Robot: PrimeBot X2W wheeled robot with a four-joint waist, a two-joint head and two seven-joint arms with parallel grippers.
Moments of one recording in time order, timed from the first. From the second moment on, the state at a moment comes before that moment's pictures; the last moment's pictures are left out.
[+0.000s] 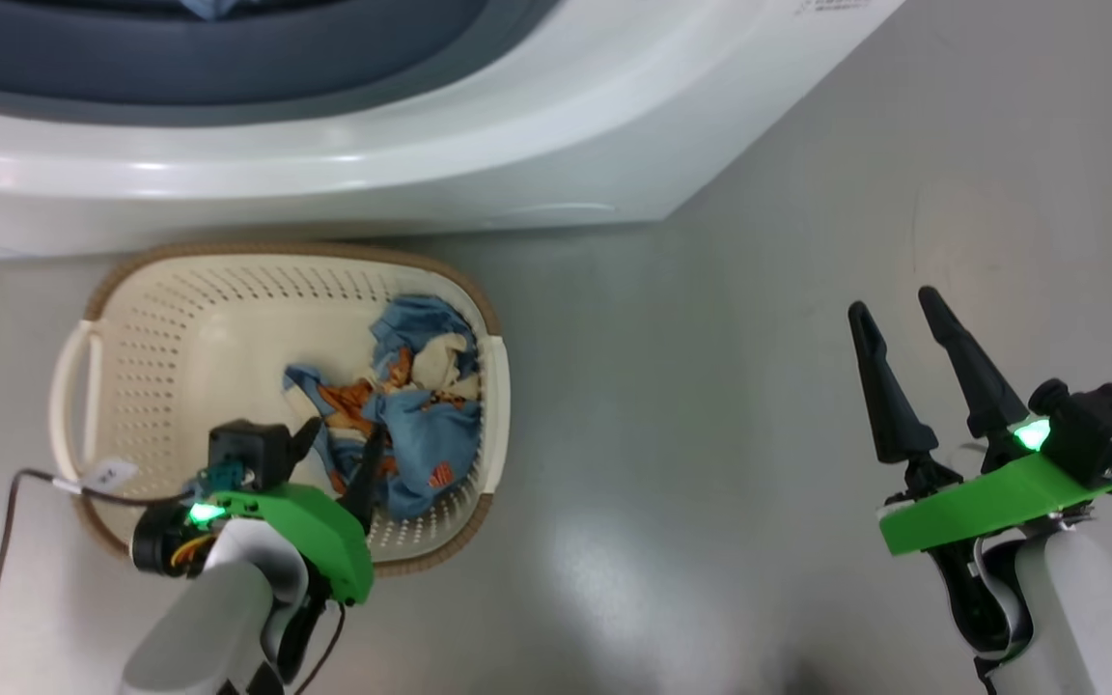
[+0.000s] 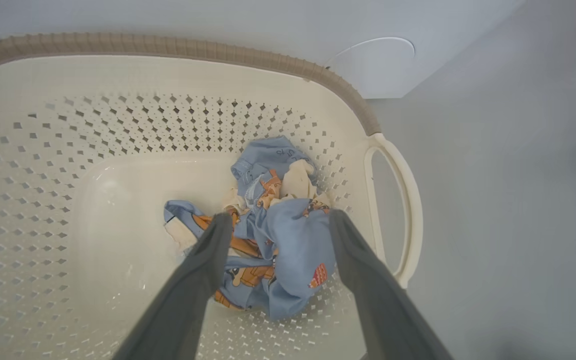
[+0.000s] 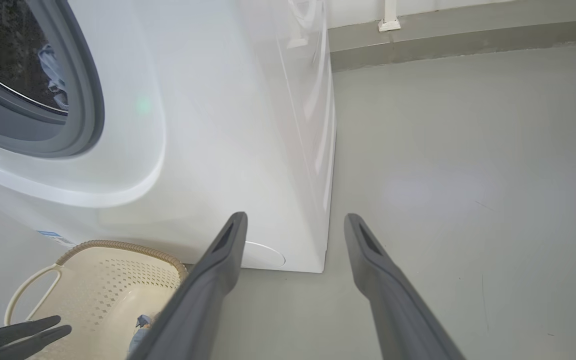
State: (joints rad) left arm -0.60 0.12 -0.55 0.90 -0.55 -0.13 -0.26; right arm -0.29 -0.19 0.11 0.17 0.42 0.13 -0.26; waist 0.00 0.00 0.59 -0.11
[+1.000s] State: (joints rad) left arm -0.87 0.27 -1.03 0.97 -0.97 -0.13 -0.26; right arm -0.39 -0.16 0.11 0.11 0.41 0.13 -0.26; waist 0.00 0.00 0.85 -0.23
